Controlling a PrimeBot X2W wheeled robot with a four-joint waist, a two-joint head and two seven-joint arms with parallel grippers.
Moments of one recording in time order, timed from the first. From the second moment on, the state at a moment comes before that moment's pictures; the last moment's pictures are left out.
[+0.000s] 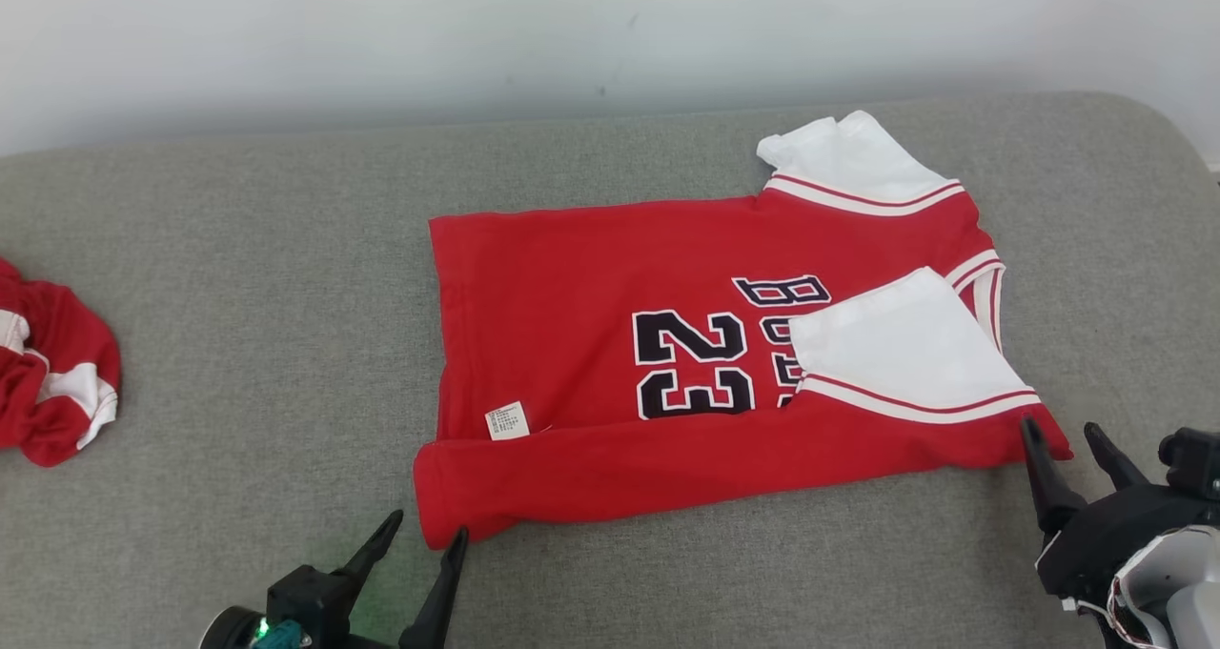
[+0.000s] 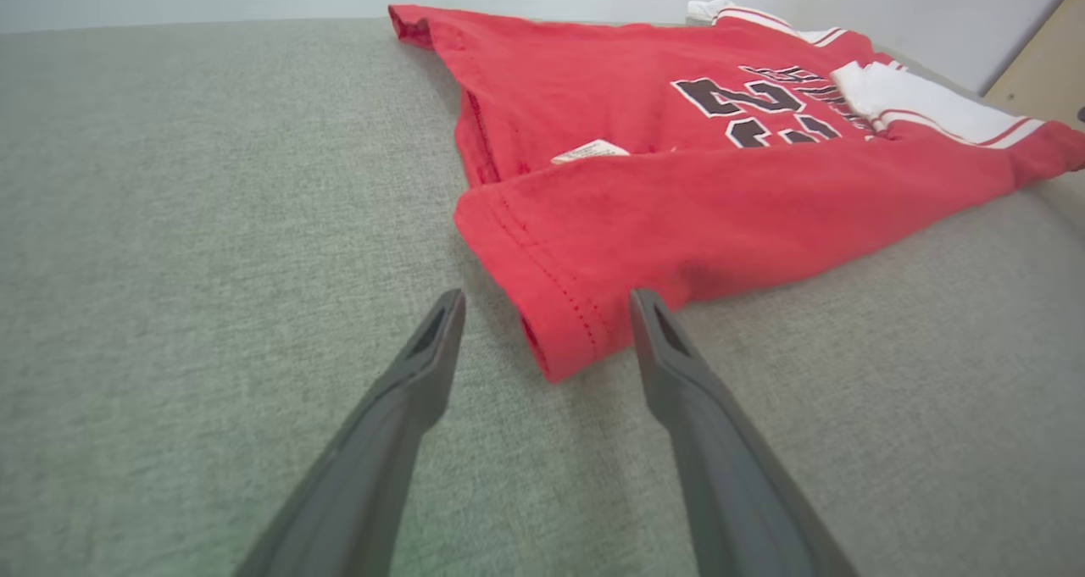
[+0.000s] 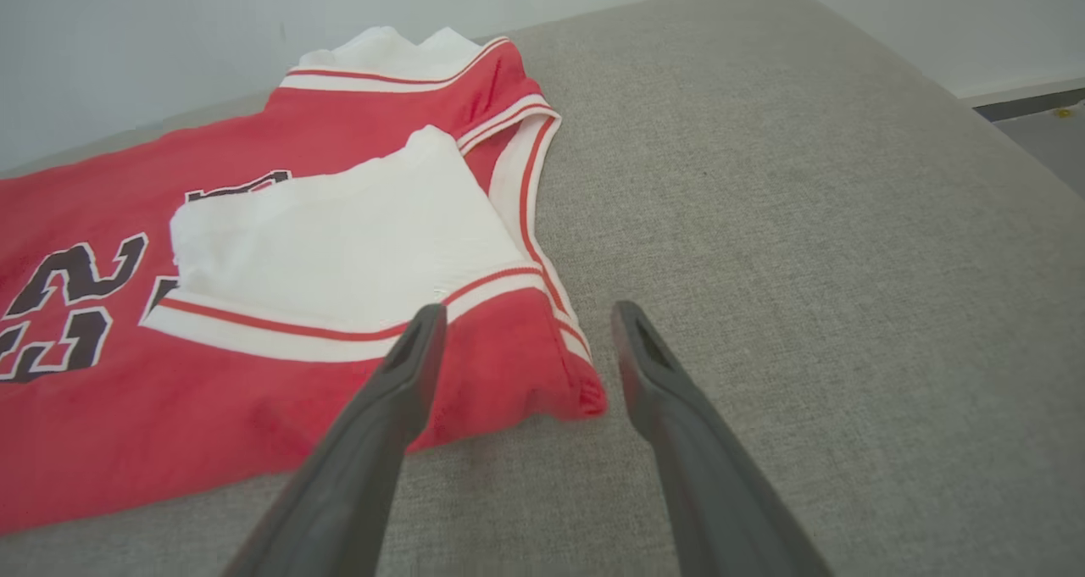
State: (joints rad) left arm -0.20 0.30 -0.46 0.43 -0.46 -0.13 -0.26; right arm -0.21 -0.36 -0.03 0.44 0.49 0.13 0.05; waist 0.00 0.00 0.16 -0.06
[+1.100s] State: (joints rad) left arm -0.07 0.31 -0.44 0.49 -0.49 -0.13 -0.26; right arm 0.04 -0.32 -0.03 0.40 0.59 0.13 0.06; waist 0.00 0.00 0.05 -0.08
